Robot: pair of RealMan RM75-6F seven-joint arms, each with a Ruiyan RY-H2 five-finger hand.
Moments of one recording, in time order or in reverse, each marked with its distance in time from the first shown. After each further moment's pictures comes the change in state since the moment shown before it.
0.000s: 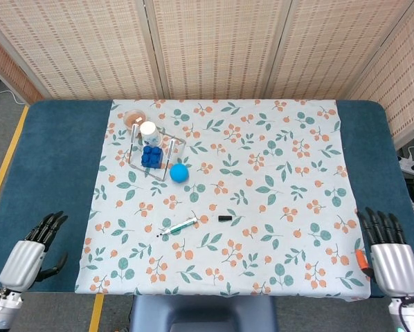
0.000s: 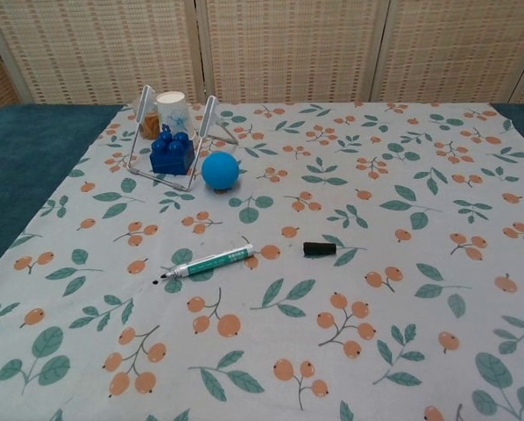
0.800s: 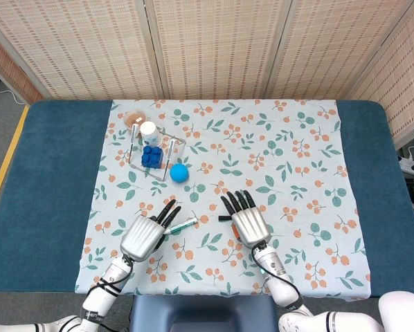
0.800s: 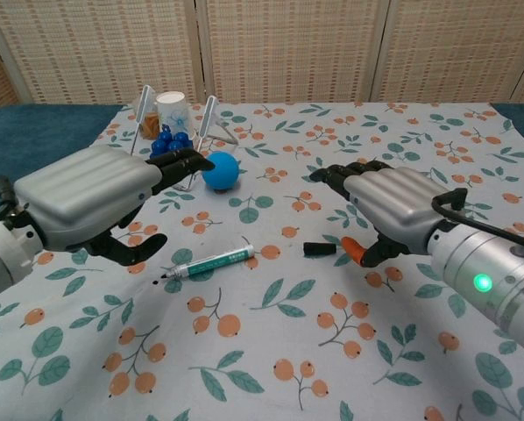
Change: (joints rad) left arm -0.343 -0.452 -0.222 -0.148 -0.224 -0.363 0.926; right arm 0.470 -0.640 0.315 0.126 0.367 -0.522 -0.500
